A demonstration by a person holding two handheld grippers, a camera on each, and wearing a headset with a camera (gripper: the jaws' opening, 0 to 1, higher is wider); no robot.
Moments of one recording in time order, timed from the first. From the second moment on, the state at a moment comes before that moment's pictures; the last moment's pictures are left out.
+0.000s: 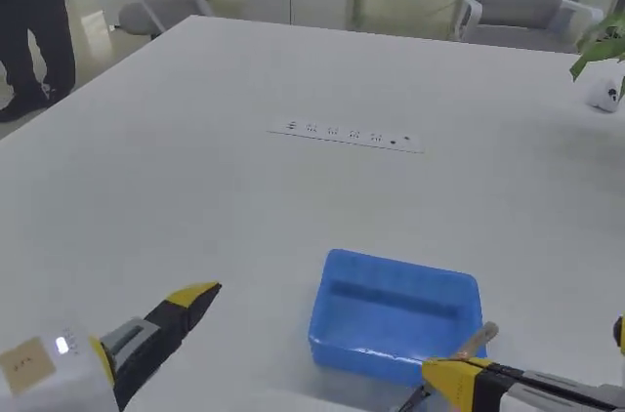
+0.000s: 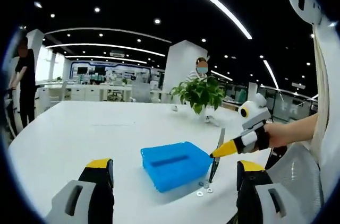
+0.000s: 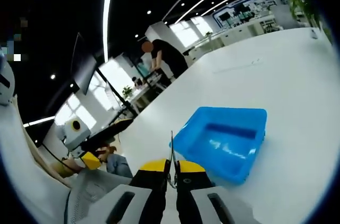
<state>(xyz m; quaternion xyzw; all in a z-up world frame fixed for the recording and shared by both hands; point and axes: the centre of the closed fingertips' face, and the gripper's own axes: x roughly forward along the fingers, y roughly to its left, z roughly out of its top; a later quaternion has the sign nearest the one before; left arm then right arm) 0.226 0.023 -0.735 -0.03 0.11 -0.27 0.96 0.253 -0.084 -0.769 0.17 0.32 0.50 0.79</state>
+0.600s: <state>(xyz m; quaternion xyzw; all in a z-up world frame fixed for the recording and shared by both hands) 0.230 0.035 -0.728 -0.02 0.09 -0.24 0.97 0.306 -0.124 -0.728 0.16 0.26 0.43 0.85</state>
